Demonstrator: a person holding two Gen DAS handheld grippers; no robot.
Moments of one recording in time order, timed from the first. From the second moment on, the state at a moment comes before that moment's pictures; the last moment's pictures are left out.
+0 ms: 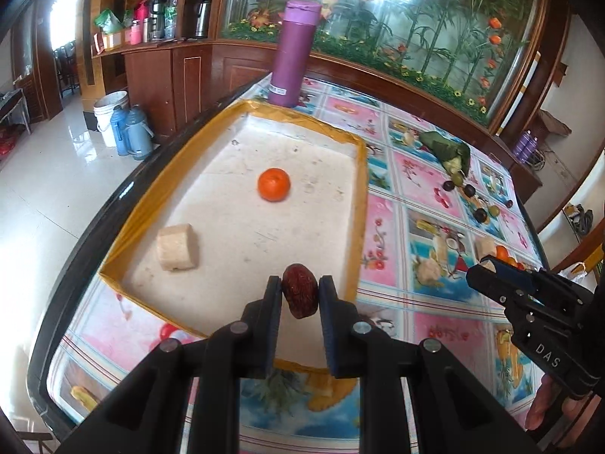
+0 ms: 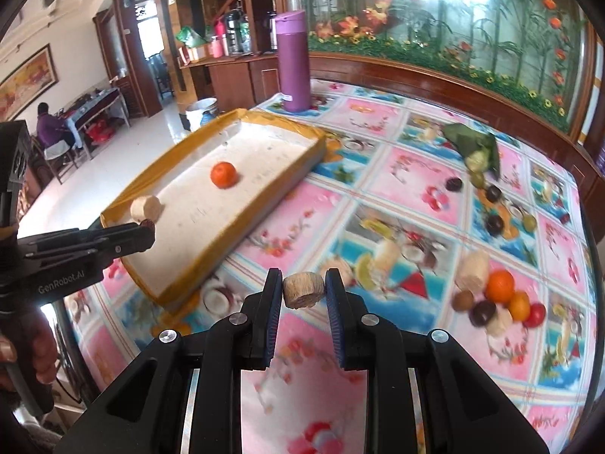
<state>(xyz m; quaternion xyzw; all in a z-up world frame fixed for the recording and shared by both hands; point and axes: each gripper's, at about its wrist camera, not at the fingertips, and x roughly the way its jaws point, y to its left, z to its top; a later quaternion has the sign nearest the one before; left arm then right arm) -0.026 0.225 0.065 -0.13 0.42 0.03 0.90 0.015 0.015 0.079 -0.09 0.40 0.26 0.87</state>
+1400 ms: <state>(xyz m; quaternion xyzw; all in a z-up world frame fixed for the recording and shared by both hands) 0.080 0.300 0.016 -0.12 0.50 0.09 0.85 0.157 0.172 0.020 -0.14 0.47 0.28 0.83</state>
